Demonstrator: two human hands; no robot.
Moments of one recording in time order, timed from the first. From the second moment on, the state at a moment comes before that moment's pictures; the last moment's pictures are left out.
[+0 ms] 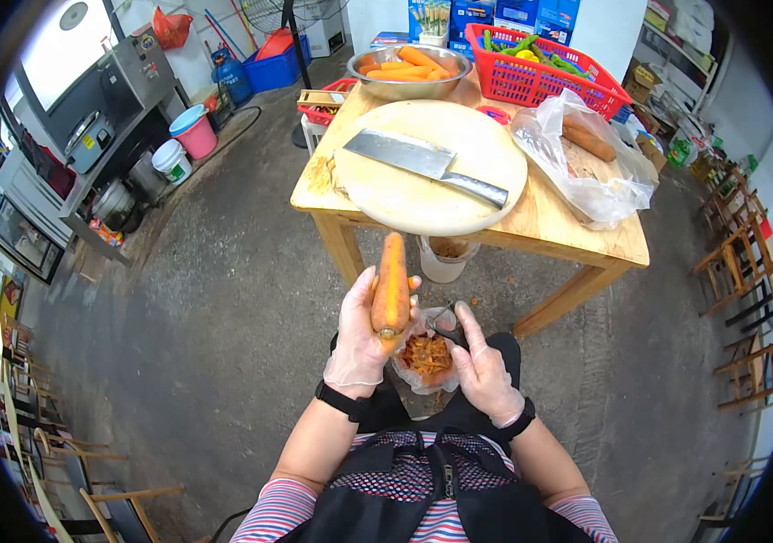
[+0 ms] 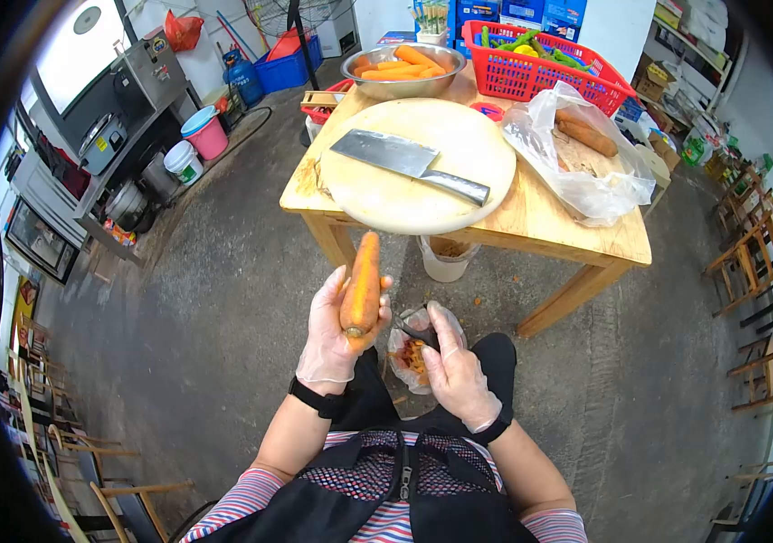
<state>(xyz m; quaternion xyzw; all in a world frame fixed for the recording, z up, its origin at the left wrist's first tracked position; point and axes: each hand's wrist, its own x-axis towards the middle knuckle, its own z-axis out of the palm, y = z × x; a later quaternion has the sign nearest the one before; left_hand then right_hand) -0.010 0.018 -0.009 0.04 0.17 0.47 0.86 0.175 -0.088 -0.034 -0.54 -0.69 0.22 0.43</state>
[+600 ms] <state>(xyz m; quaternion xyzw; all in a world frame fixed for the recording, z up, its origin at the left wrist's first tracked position) -0.032 -0.015 0.018 0.26 0.24 0.34 0.87 0.183 -0.050 0.051 -0.46 -0.79 0.15 0.38</state>
